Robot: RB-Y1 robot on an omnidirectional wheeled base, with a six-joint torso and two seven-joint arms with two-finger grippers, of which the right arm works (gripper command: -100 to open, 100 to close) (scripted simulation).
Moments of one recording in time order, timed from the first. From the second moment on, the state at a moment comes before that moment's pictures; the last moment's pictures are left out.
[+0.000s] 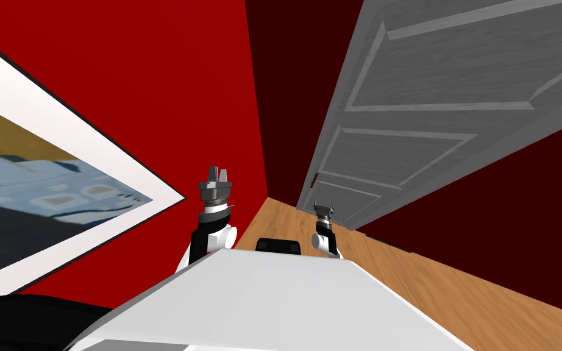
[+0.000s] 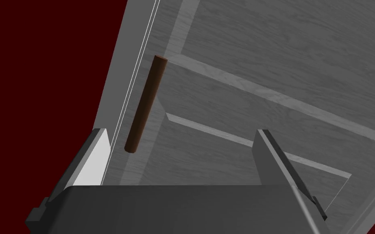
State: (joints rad) arm 0.20 -0.14 0.11 -1.33 -0.56 -0.75 -0.82
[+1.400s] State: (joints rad) arm 0.11 -0.16 0.13 -1.02 -0.76 -0.83 -1.03
